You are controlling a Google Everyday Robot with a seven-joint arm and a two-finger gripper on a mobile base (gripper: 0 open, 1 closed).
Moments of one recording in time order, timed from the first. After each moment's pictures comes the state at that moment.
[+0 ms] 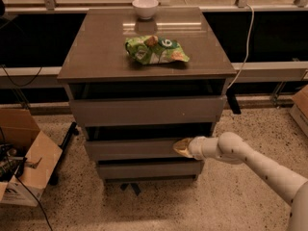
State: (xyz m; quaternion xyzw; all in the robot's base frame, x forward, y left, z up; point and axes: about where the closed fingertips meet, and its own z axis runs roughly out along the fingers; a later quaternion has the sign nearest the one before) arm 0.672 -0.129 0.434 -0.52 0.72 0.19 0.43
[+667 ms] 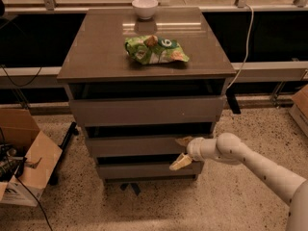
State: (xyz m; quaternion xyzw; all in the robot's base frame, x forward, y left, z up) arm 0.670 -0.124 0.432 -0.52 0.71 0.19 0.43
